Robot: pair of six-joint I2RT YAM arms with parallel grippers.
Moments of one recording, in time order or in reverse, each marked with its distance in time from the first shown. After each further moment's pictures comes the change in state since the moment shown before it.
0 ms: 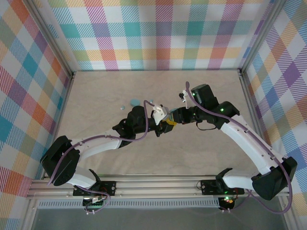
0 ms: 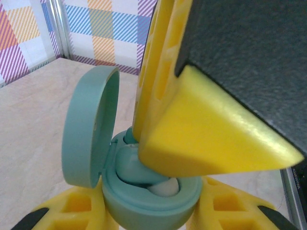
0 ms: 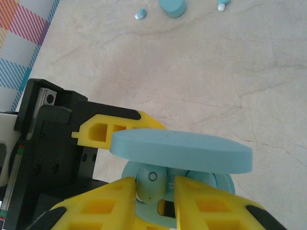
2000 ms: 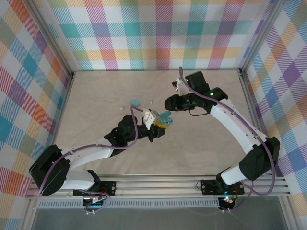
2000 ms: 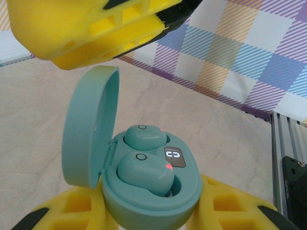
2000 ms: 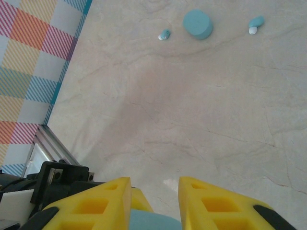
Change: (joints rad) left arm 0.000 -0.153 -0.198 0.080 -0.103 -0.169; right arm -0.070 0.235 0.169 0.066 -0.173 0.006
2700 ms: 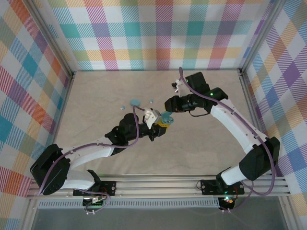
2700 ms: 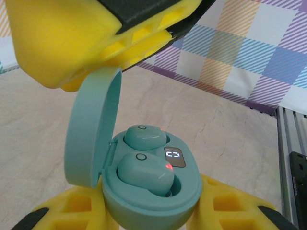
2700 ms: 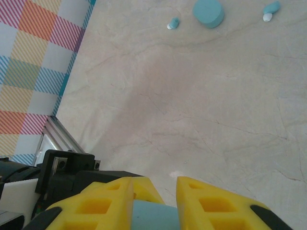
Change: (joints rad) left arm 0.000 0.012 0.035 -0.038 -0.003 0.048; right arm 0.000 -0.002 -0.009 -0.018 -0.046 -0.002
